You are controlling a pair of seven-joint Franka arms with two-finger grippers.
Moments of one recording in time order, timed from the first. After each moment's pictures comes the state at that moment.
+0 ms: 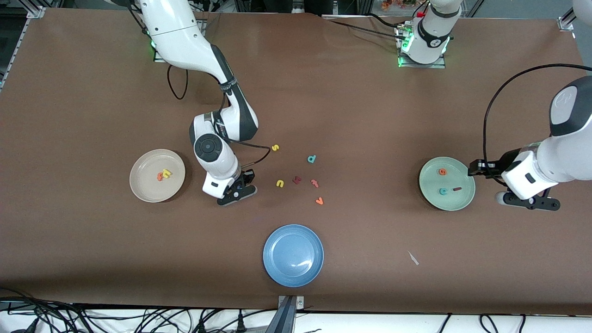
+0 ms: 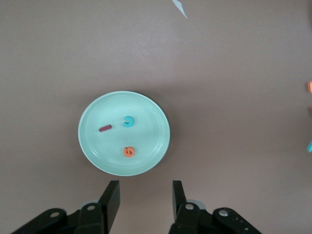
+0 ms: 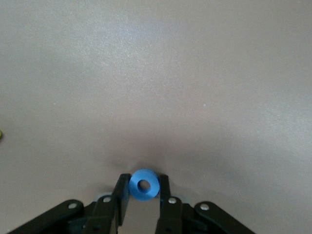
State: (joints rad) left arm 0.61 0.57 -0.88 -1.38 0.32 1.59 -0.22; right arm 0.77 0.78 -0.32 -1.64 0.34 2.42 -0.11
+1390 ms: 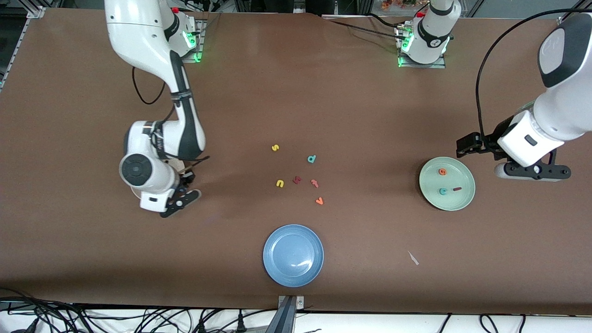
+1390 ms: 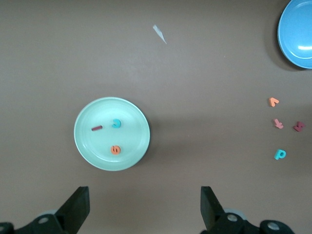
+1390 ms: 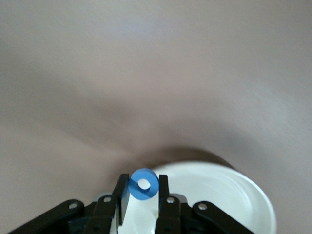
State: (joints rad) left arm 0.04 0.20 -0.17 -1.51 -0.01 1.68 -0.08; right arm 0.73 0.71 -0.62 -1.65 0.34 2.09 -0.61
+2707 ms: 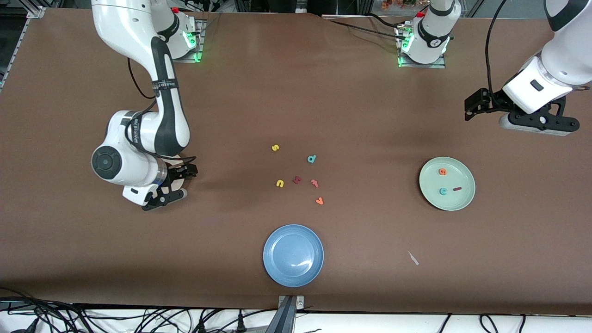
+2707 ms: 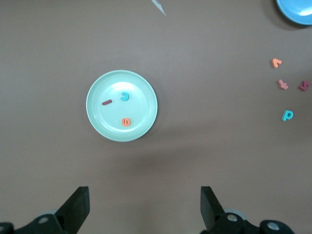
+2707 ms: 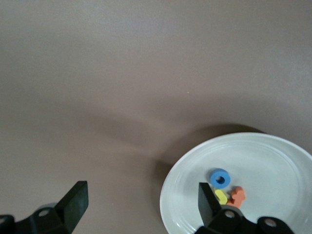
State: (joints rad) left arm 0.03 -0.01 -0.14 -1.69 -0.02 1.61 0.01; right arm 0.78 0.66 -0.66 -1.67 0.50 2.00 -0.40
